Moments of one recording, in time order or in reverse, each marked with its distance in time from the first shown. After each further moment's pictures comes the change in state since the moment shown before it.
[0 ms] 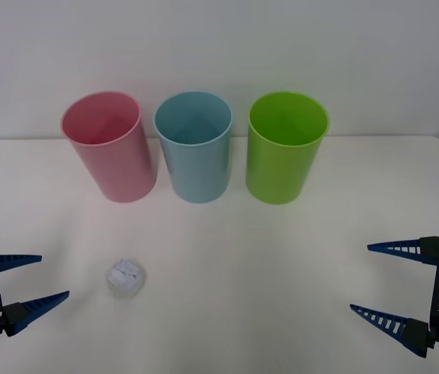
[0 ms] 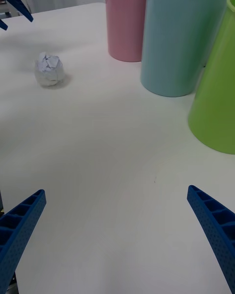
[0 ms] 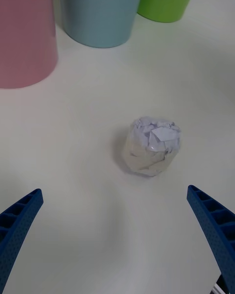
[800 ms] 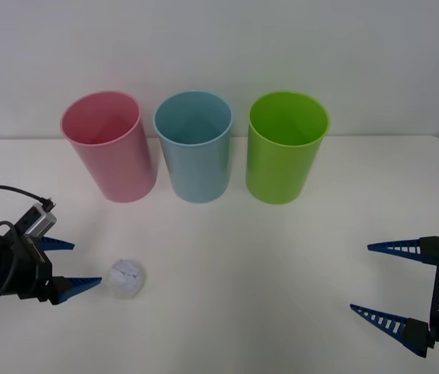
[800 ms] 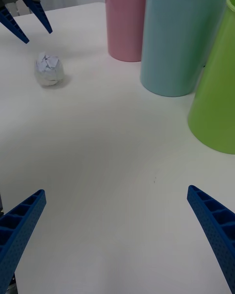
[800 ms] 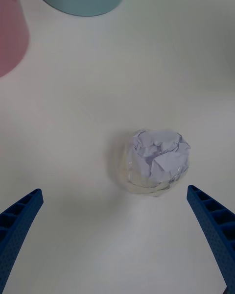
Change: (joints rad) right arm 0.000 0.000 0.000 0.000 0.000 0.000 0.000; left arm -0.351 0.583 -0.738 -0.052 0.071 0.492 0.403
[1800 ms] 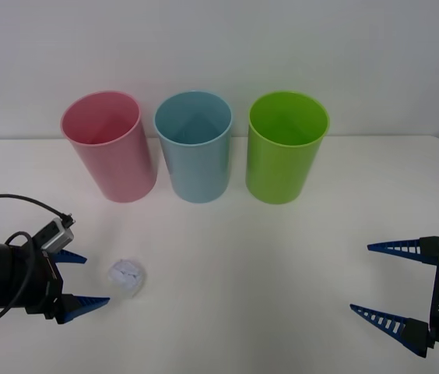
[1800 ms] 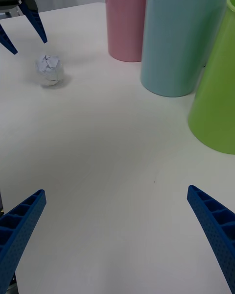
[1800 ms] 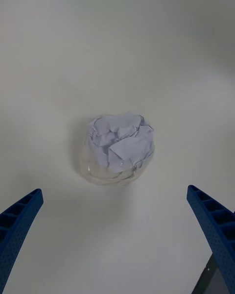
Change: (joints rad) right arm 0.000 0.000 0.000 0.000 0.000 0.000 0.000; left arm -0.146 0.089 -0.239 -0.049 0.017 0.054 -0.011
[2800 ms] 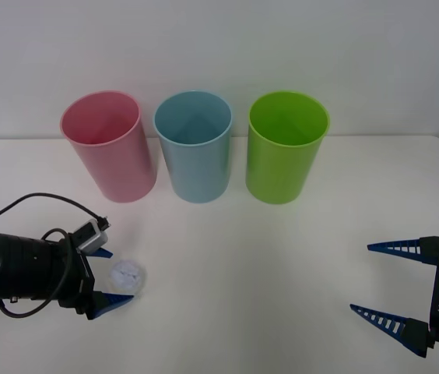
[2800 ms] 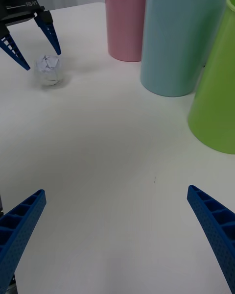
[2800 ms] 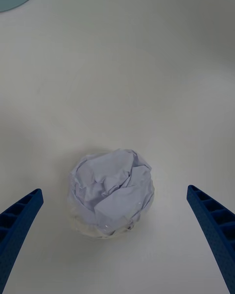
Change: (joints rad) right arm 0.000 0.000 0.000 0.000 0.000 0.000 0.000; left arm -0.185 -0.111 -0.175 0.044 -0.183 0.014 0.079
